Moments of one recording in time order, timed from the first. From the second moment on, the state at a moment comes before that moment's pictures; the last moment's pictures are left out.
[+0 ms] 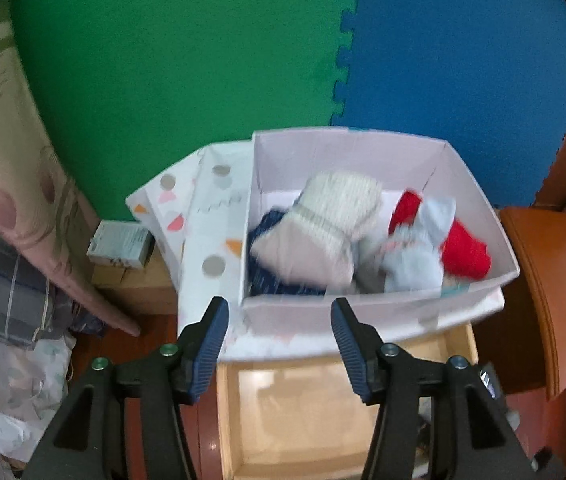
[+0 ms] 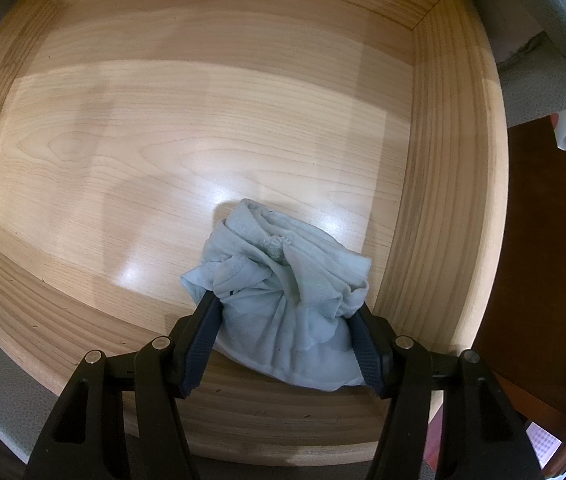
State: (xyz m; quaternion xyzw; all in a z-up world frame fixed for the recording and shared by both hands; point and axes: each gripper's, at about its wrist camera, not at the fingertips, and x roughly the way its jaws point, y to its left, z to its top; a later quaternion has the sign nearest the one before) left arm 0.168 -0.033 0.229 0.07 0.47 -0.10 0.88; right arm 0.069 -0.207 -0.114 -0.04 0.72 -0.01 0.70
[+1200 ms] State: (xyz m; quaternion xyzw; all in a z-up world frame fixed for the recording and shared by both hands) left arm 0.115 -0.003 0.055 0.06 0.55 -0.04 0.83; right arm 0.074 -0.211 -0.116 -0.04 0.72 -0.02 0.69
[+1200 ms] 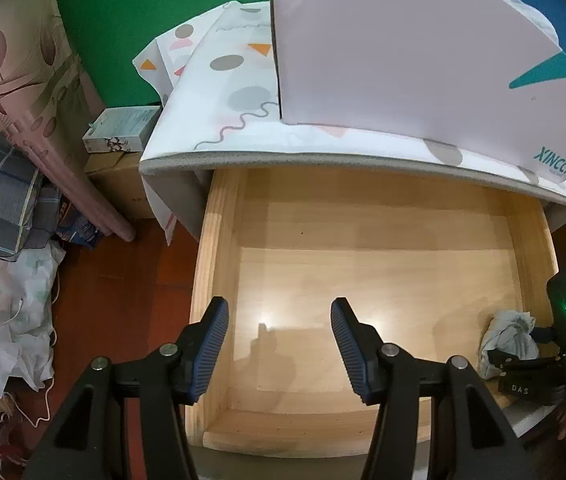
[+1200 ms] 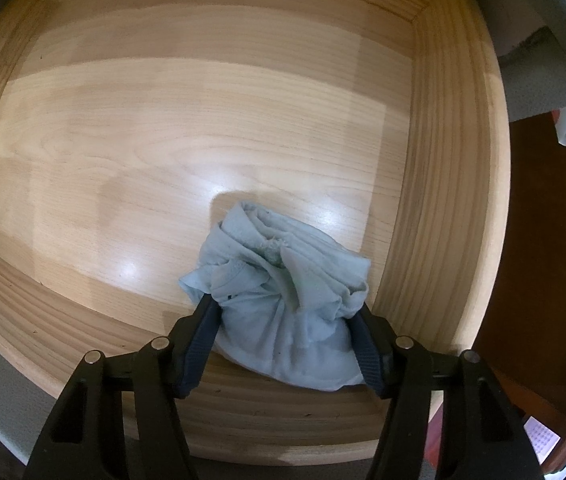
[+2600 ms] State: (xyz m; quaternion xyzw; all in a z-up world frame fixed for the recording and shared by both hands) left arm 0.114 -0.009 0.054 0.08 0.55 -0.04 0.83; right arm 0.041 -0.238 0.077 0.01 0.60 -0.02 0.80
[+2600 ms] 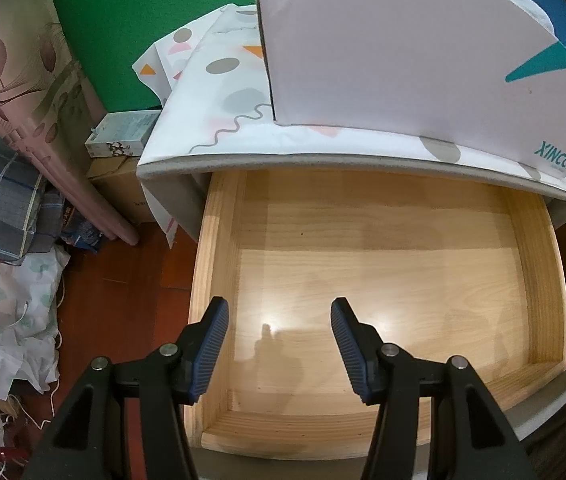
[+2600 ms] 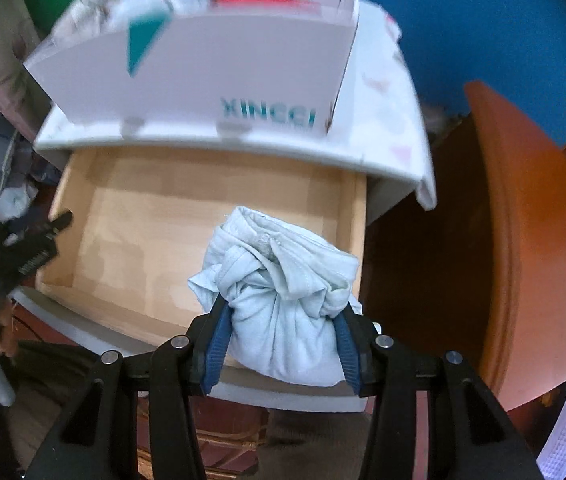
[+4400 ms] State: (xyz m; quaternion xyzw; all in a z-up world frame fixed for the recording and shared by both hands) left arm 0.115 -0.004 0.062 0.06 0.54 -0.03 0.84; right arm 0.204 -0.197 0.155 0.02 0.51 -0.06 0.86
